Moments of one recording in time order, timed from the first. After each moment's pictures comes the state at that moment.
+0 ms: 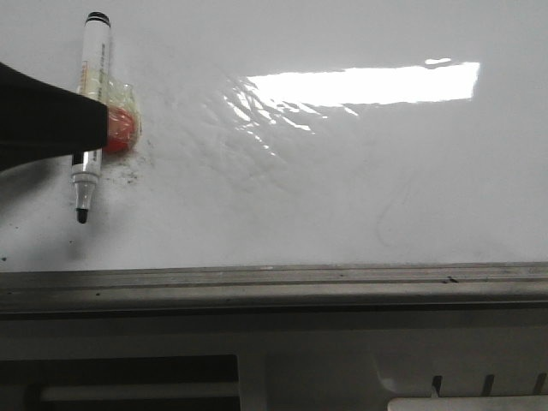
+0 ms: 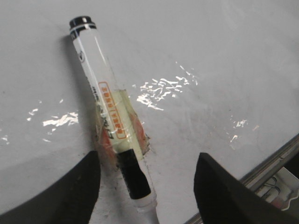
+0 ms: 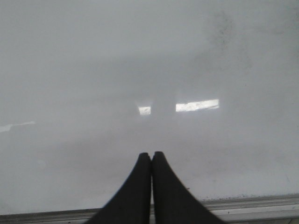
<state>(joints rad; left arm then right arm) -0.76 0.99 -0.28 -0.15 -0.37 -0.09 -0.12 0.23 -0.30 0.20 0.48 -0.11</state>
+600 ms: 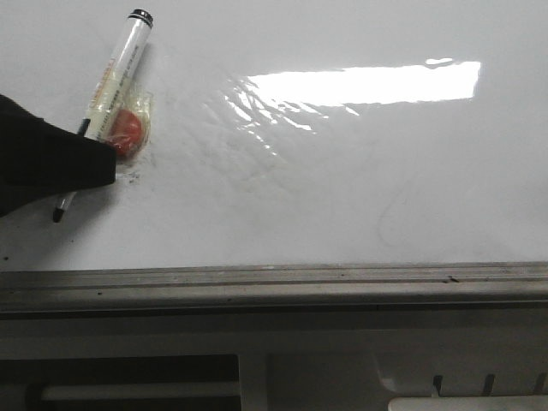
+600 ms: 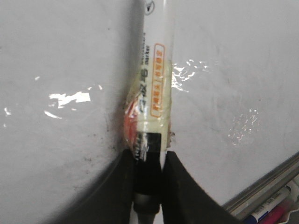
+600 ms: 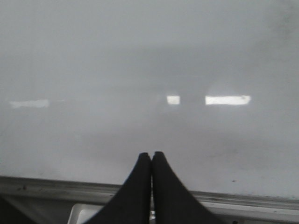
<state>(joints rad) -0.77 1.11 -0.29 -0.23 -0.43 -0.09 0.06 0.24 -0.31 0.20 0.52 -0.11</state>
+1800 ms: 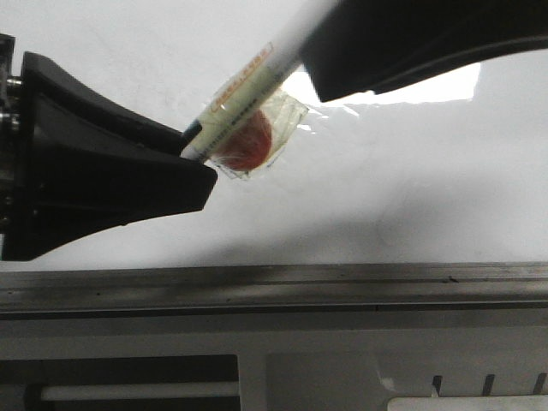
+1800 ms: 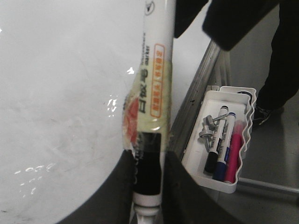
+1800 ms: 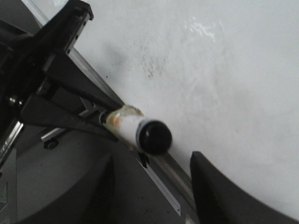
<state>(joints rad) -0.84 1.11 -0.35 0.48 -0.41 -0.09 0.81 0.95 -0.68 0.34 0.31 -0.31</state>
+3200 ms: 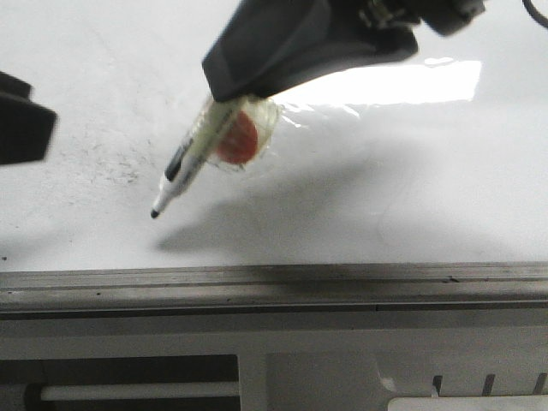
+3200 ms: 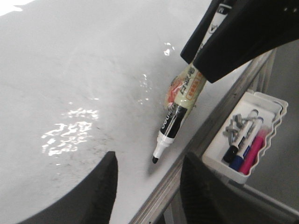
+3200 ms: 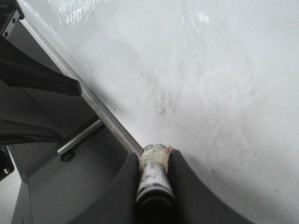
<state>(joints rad) -0.85 0.68 -0.35 0.29 0.05 -0.17 0.84 1.16 -0.81 0.44 0.25 -0.31</state>
